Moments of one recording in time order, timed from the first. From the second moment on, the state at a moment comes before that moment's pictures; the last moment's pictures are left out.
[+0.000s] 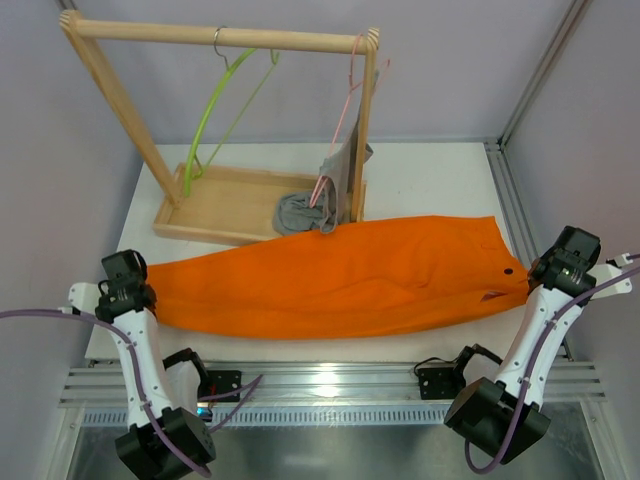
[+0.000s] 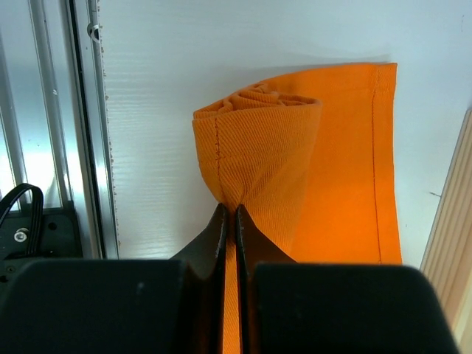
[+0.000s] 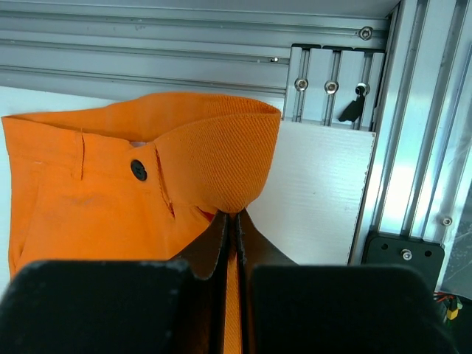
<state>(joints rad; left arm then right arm) 0.48 0.77 0.70 -0.97 -0.48 -1.05 -0.65 0.89 0.92 -1.00 0.37 0.78</state>
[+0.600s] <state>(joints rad) 0.48 0.80 0.68 -0.96 -0.47 -1.00 -0.65 0.87 0.92 -1.00 0.37 0.78</state>
